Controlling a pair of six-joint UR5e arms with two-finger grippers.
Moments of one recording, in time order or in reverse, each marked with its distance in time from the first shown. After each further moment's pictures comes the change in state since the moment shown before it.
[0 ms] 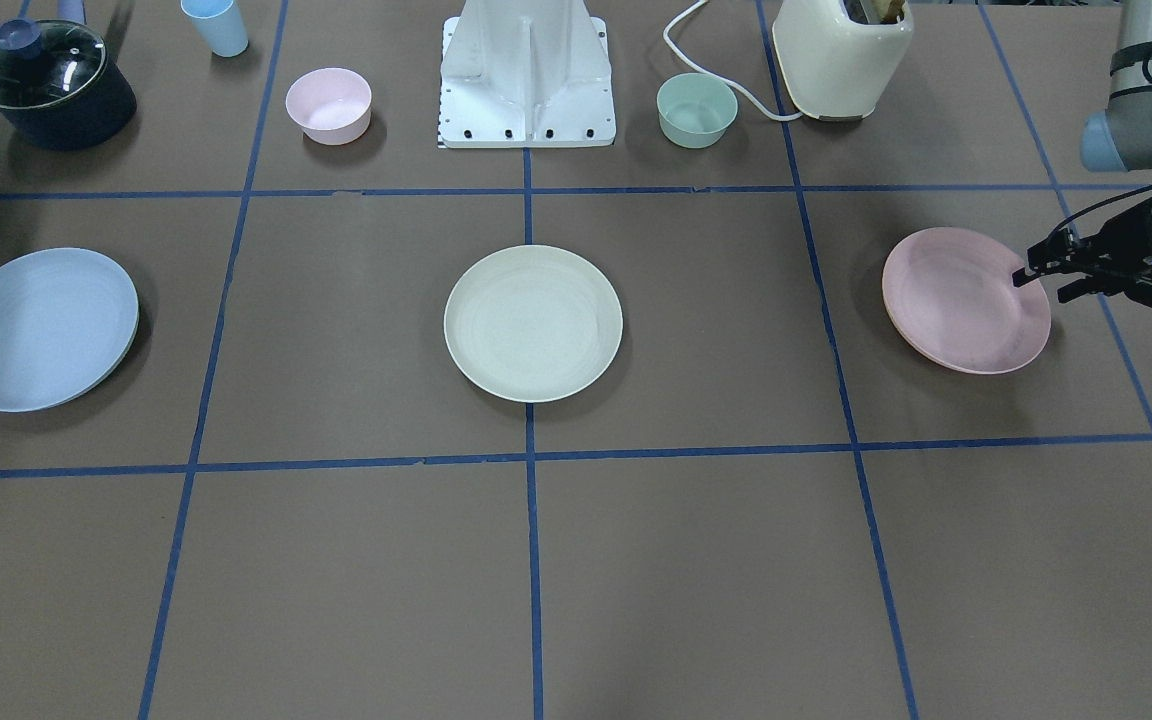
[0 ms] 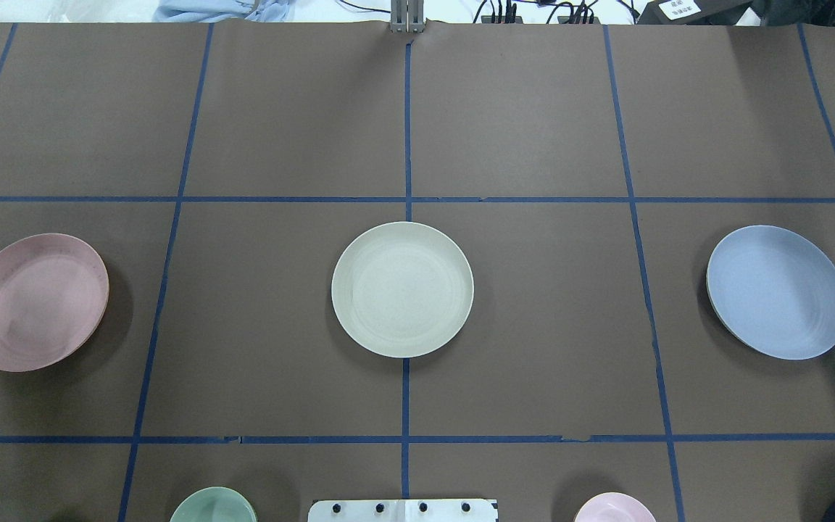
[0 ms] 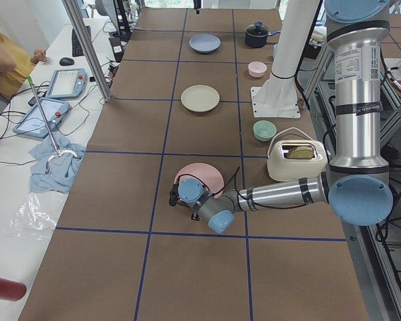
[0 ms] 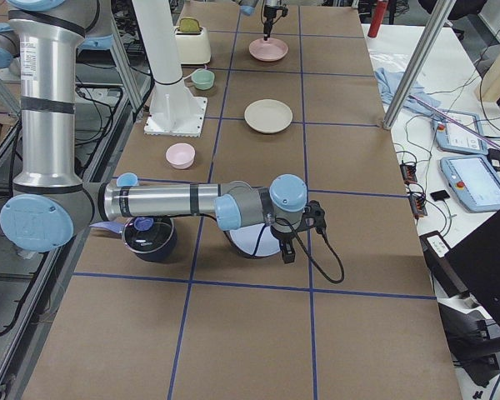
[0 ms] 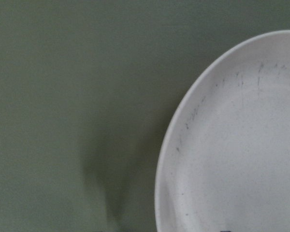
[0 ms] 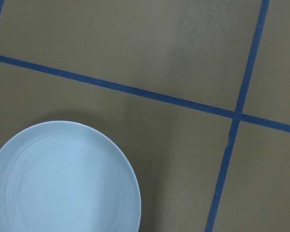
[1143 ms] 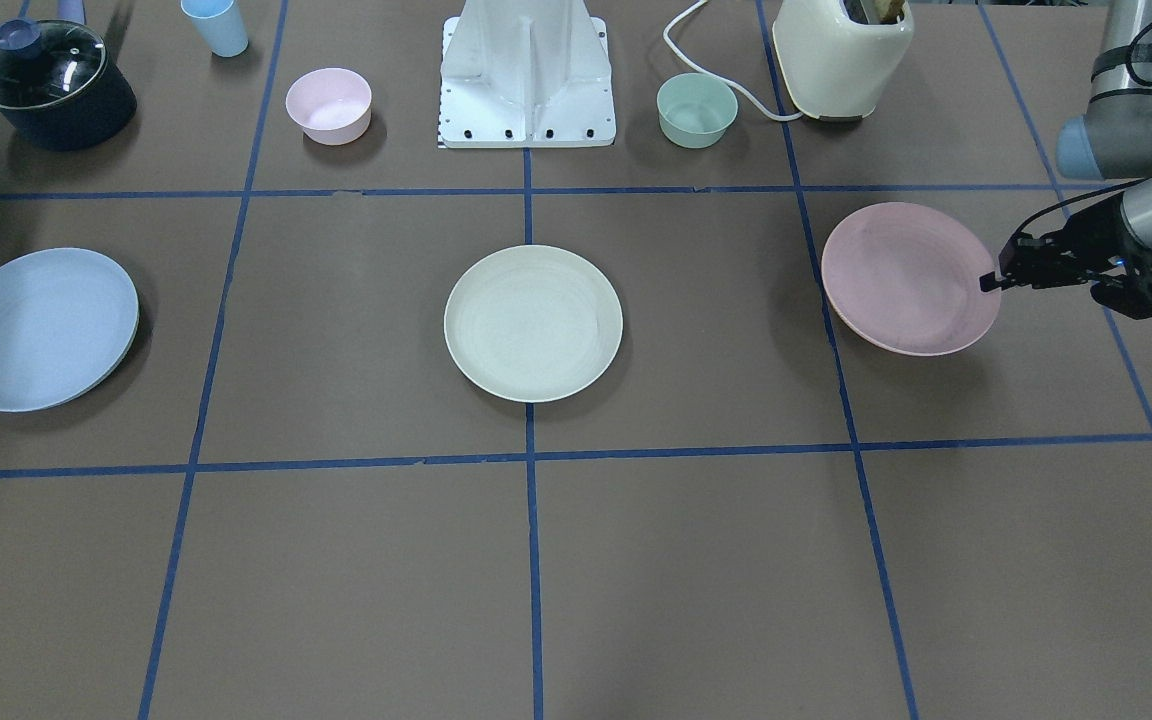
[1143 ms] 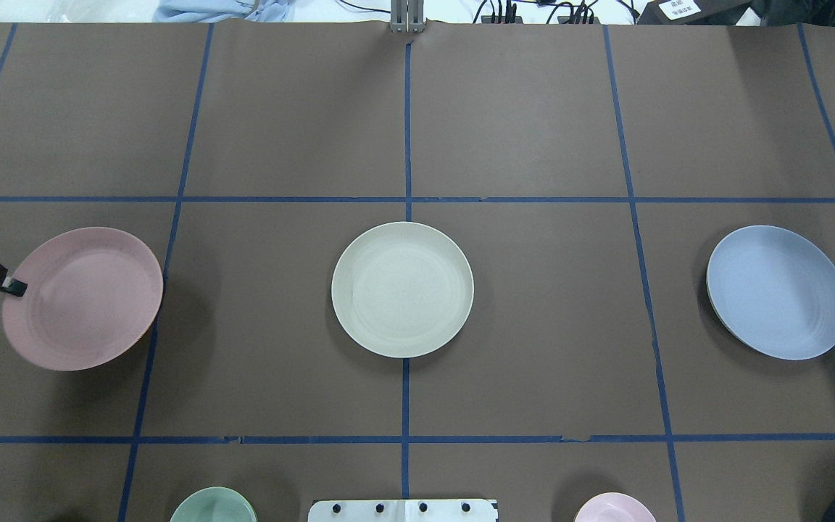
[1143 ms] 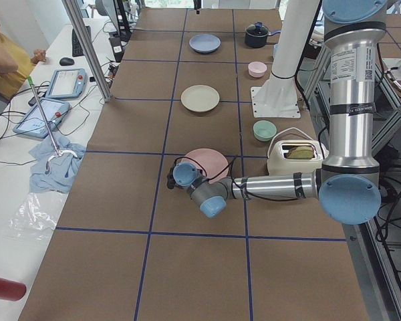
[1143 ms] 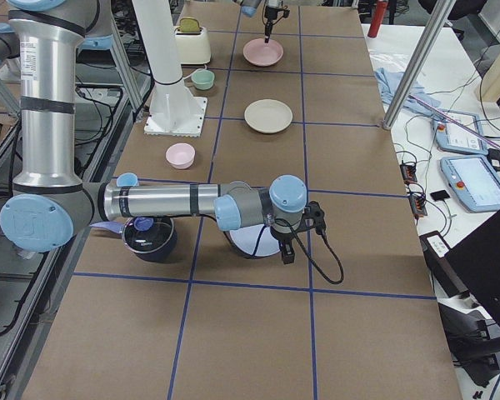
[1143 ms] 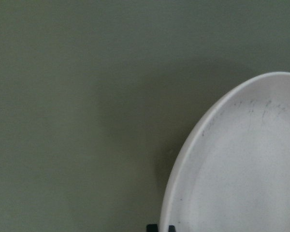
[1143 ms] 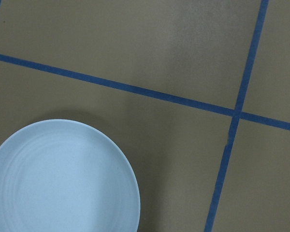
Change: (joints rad) left arm 0.015 -0.093 -0.122 0.006 -0.108 -0.310; right arm -0.001 -0.001 -0.003 0.000 0.000 0.000
